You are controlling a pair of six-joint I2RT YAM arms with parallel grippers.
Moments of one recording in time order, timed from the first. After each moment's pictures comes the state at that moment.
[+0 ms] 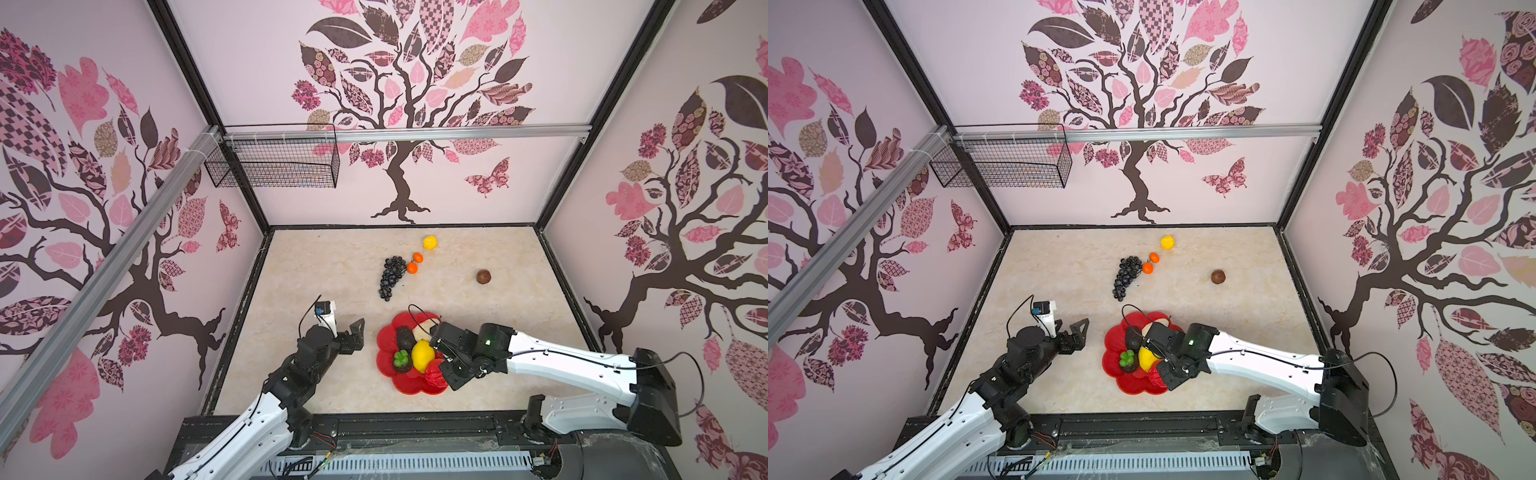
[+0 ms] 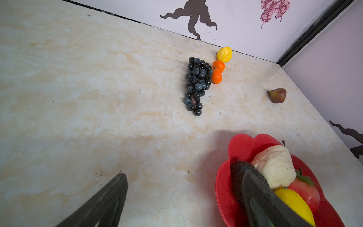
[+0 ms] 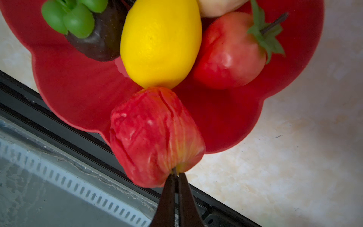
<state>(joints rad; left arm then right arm) -0.61 0.61 0.30 -0.11 -0.24 -0.47 1.09 1.28 0.94 -1.01 0.04 0.53</state>
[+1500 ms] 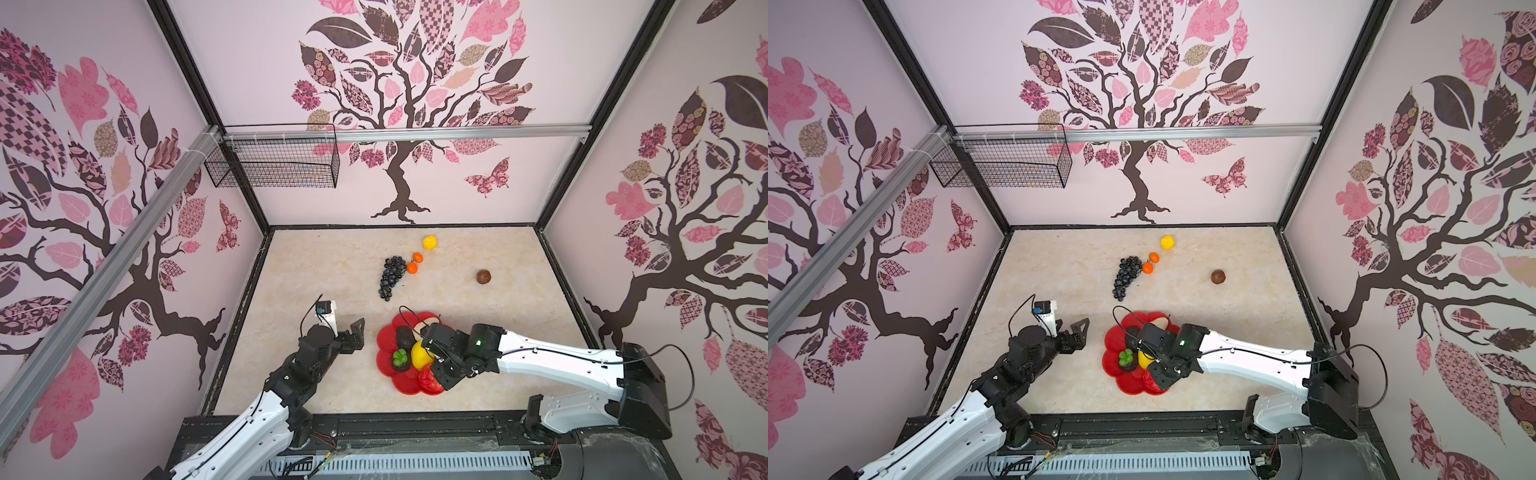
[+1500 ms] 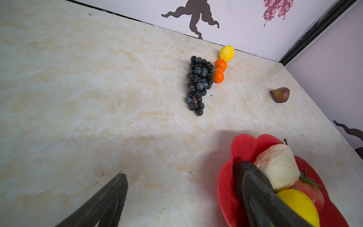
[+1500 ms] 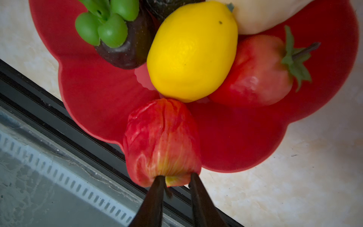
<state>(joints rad) -0.61 0.63 0.30 -0.10 -0.24 -0.47 1.12 1.34 0.96 -0.95 0.02 0.51</state>
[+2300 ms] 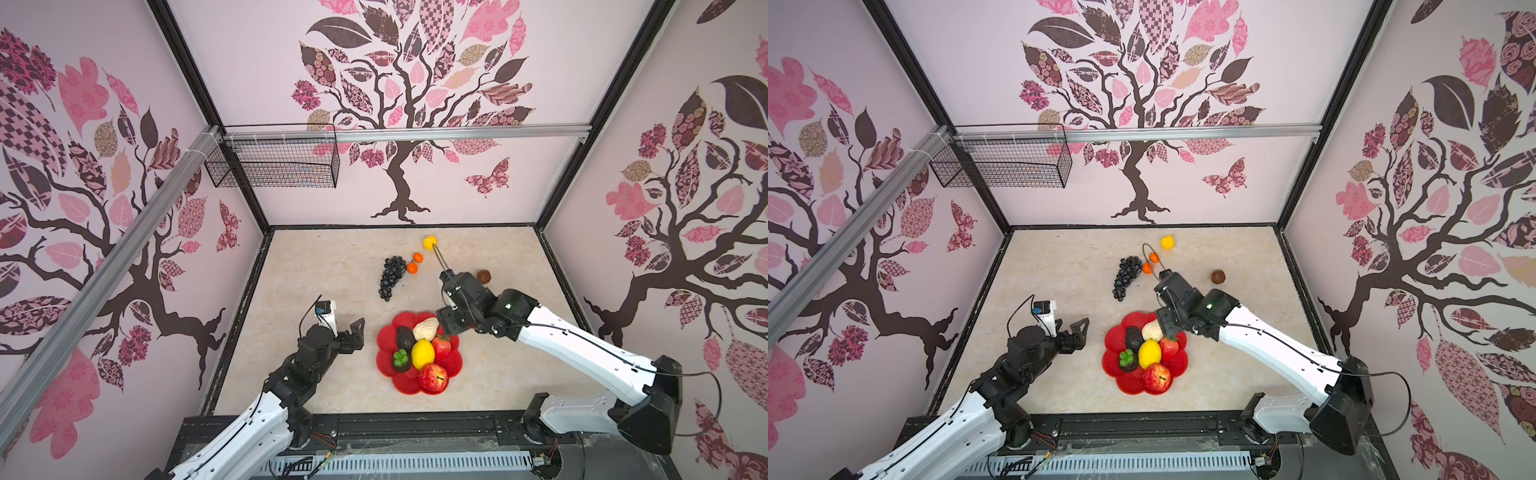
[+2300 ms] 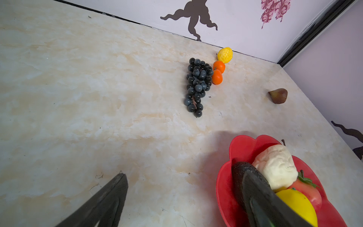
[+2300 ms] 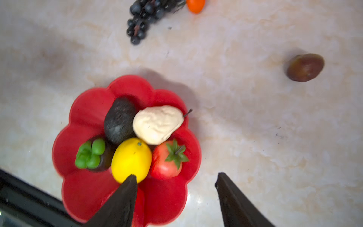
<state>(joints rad) -0.61 0.61 0.30 -0.10 -0.24 -0.46 0.75 1.30 1.17 -0.85 0.20 0.34</state>
